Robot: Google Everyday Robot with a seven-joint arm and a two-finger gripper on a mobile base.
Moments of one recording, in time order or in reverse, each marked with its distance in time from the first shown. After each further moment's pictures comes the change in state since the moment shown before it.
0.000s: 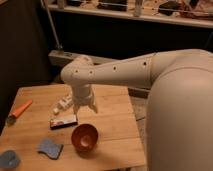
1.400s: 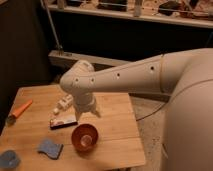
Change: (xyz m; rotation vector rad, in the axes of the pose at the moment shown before) arm 0.054 -0.020 -0.007 0.034 -0.051 -0.019
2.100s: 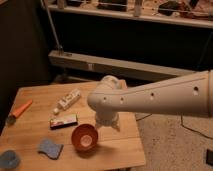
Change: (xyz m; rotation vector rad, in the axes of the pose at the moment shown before) arm 0.027 -0.120 0.031 0.022 -0.030 0.243
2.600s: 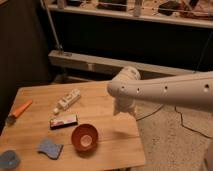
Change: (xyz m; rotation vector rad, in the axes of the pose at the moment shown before) arm -0.124 -0.037 -0.007 0.153 -0.138 0.029
